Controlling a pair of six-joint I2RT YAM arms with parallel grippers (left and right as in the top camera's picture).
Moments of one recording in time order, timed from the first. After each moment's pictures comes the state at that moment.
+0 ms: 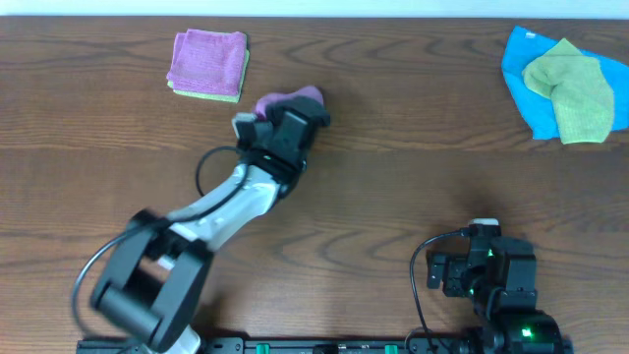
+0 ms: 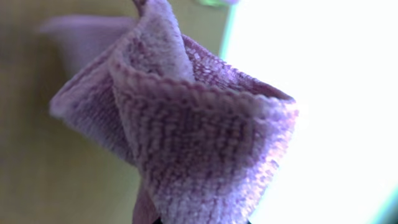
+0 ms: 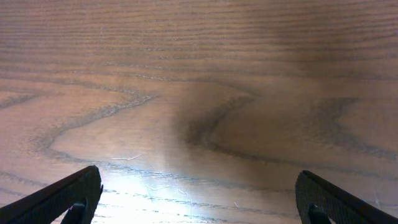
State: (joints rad) left arm -0.55 1.74 1.06 0.13 -0.51 -2.09; right arm 0.00 0.47 0.32 -0.79 -0.09 0.08
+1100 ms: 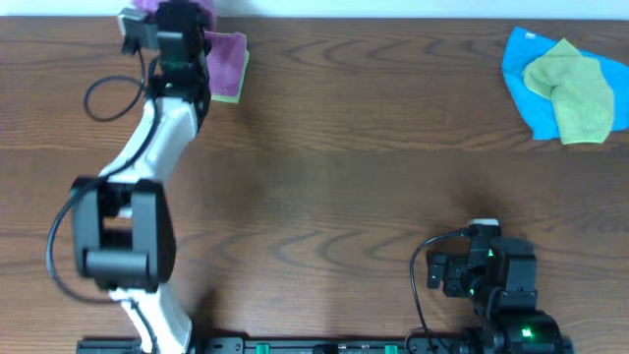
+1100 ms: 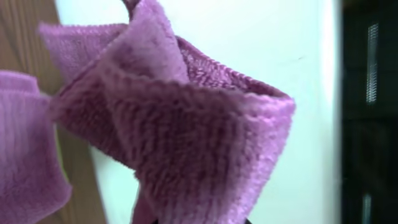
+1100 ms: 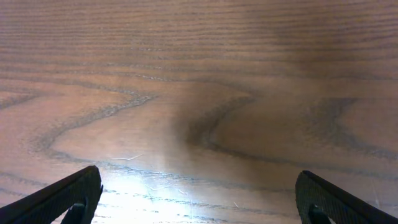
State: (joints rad) left arm -0.09 1.99 1.47 0.29 -0.30 -1.47; right arm 0.00 0.47 0.32 -0.79 -0.09 0.08
